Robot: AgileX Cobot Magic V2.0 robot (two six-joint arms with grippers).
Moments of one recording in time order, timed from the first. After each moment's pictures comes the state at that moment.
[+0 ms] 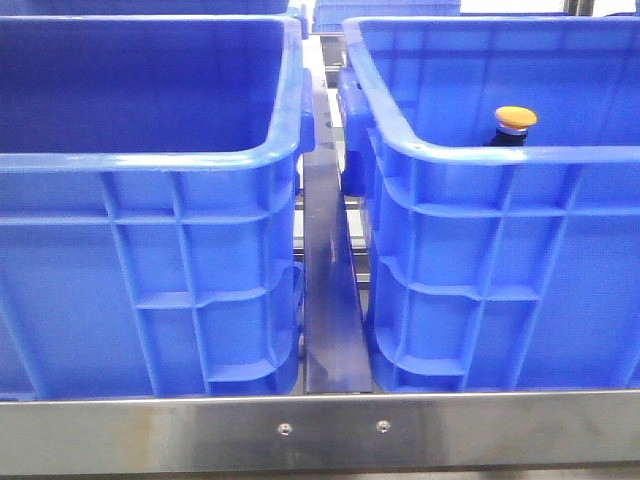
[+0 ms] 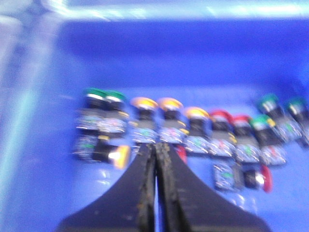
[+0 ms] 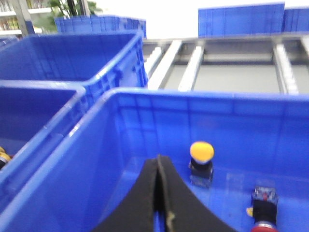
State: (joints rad) left arm -0.02 0.61 -0.71 0.08 0.57 -0.10; right arm -0.15 0.57 -0.40 1.72 0.39 -1.66
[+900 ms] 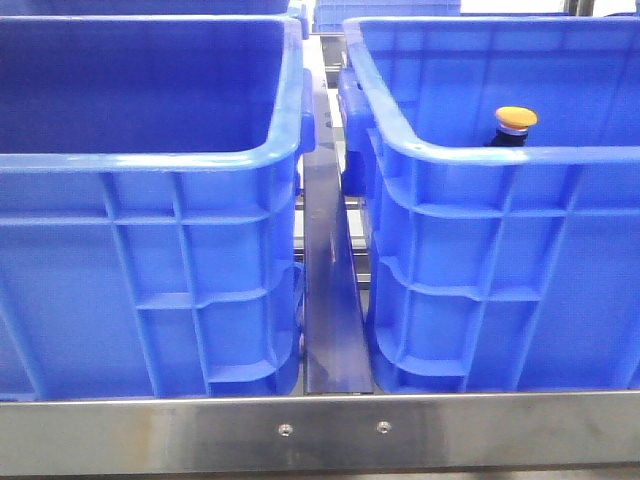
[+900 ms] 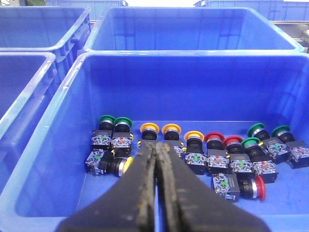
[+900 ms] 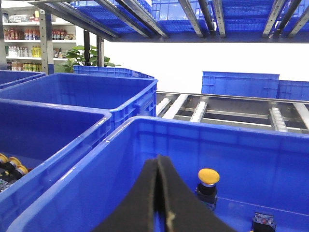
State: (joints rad) left arm -0.01 0.10 -0.42 0.08 0.50 -0.10; right arm -0.14 0.14 -0.19 1.72 0.39 -1.66
